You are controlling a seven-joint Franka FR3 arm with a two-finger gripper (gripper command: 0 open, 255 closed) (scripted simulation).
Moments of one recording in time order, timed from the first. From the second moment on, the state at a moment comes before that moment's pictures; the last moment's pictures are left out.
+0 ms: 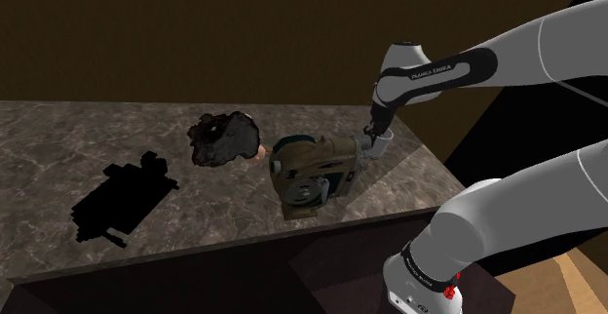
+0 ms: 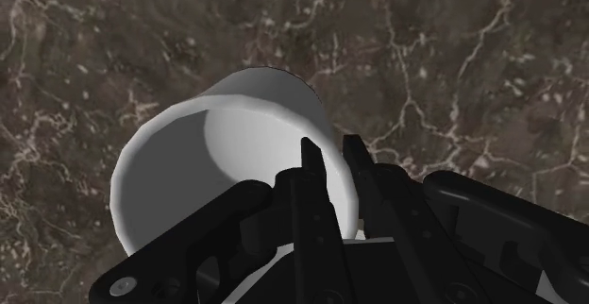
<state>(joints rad) -0.17 -0.37 -0.26 -2.64 -0.23 2.22 -0.24</state>
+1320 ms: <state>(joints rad) -0.16 -0.50 -0.23 -2.46 -0.21 1.91 -0.26</state>
